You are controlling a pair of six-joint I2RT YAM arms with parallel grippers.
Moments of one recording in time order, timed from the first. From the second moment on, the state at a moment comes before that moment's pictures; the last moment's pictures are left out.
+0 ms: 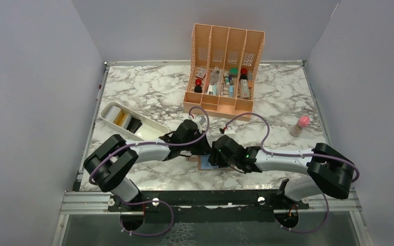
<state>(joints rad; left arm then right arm) -0.80 1.54 0.63 0.25 0.28 -0.76 1.04 1.41 0.59 -0.02 0.24 0.84</state>
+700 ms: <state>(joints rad) -0.91 1.65 0.75 0.29 0.31 -0.79 1.04 1.14 0.67 -0.44 0.27 0.82</state>
